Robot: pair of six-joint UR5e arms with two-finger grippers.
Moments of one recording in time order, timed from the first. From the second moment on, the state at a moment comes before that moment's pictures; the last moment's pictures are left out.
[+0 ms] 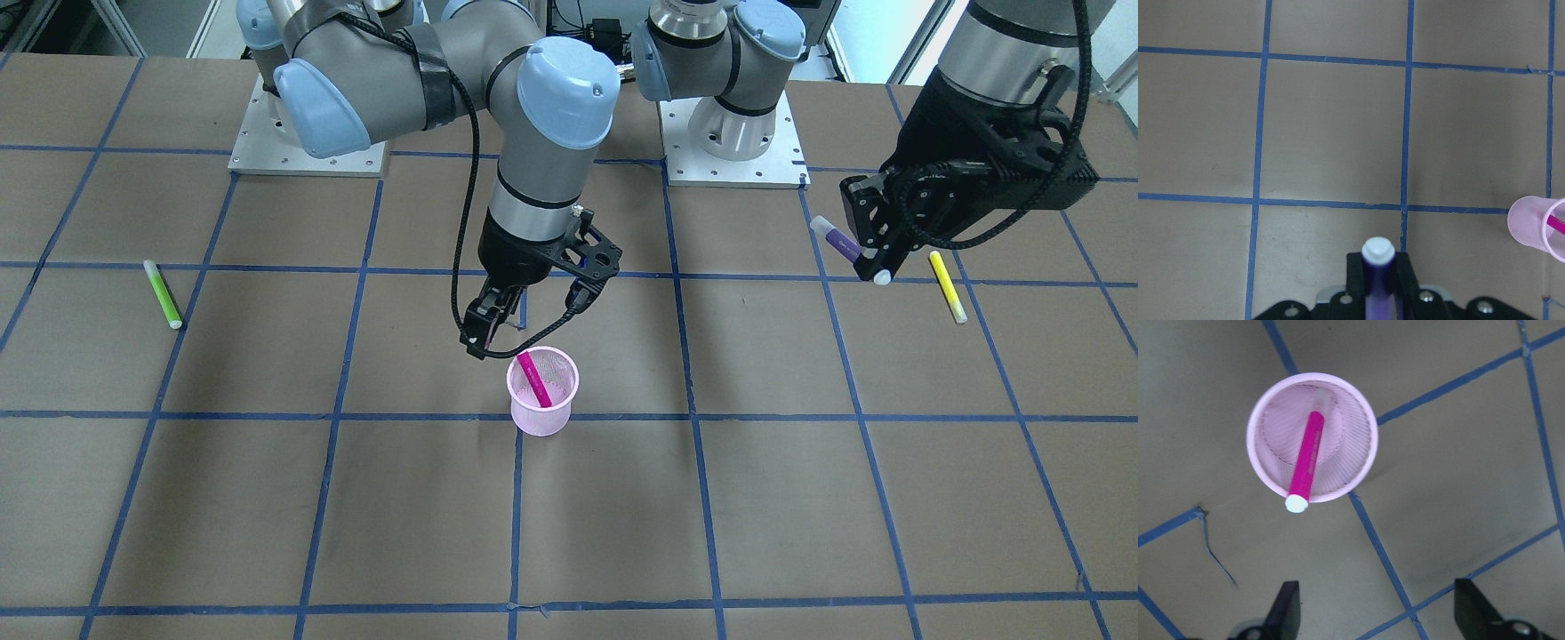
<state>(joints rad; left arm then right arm) -1.39 -1.54 -1.59 -1.38 1.50 0.11 2.03 -1.25 1.54 -1.93 -1.84 -0.64</state>
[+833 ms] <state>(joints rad) -1.61 -1.77 -1.60 -0.95 1.44 -0.25 1.68 -1.52 1.54 -1.70 -1.63 -0.28</state>
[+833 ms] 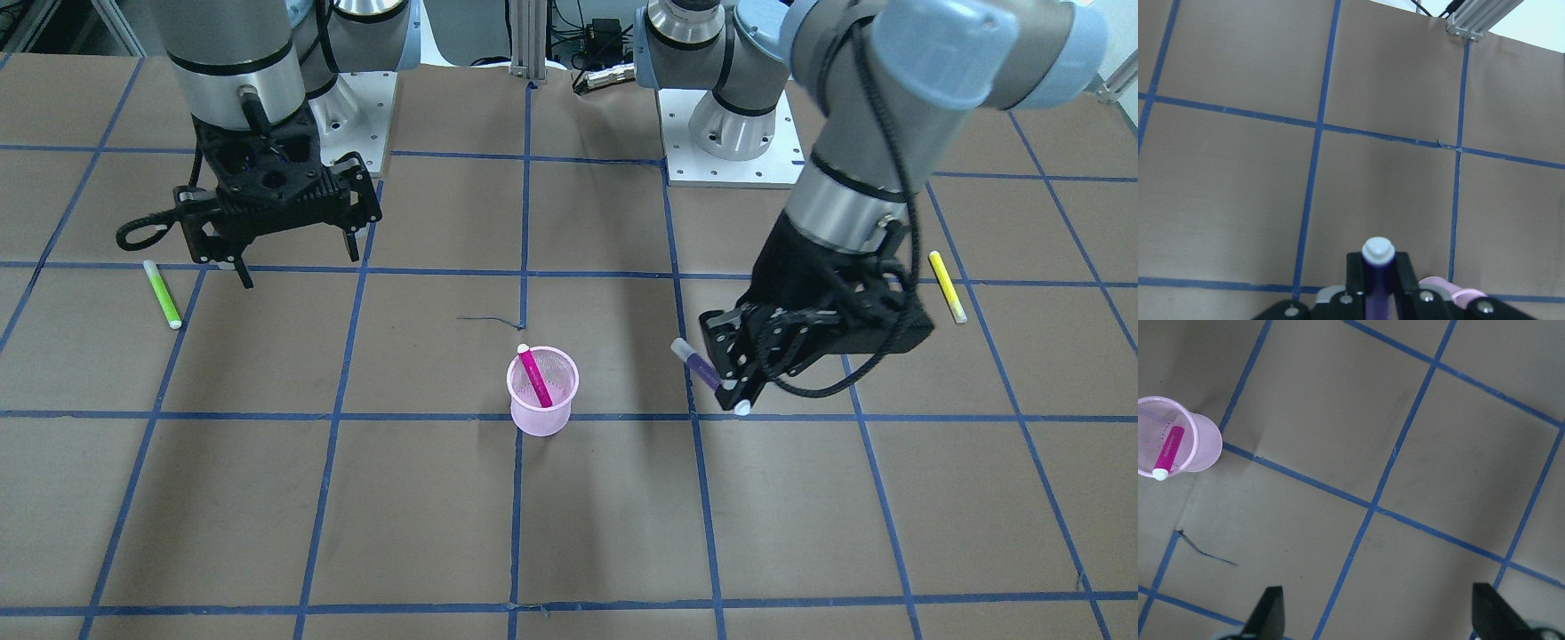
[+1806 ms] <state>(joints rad) -1.88 -1.92 -1.67 -0.59 1.66 -0.44 1.66 -1.55 1.55 -1.65 -1.60 -0.02</state>
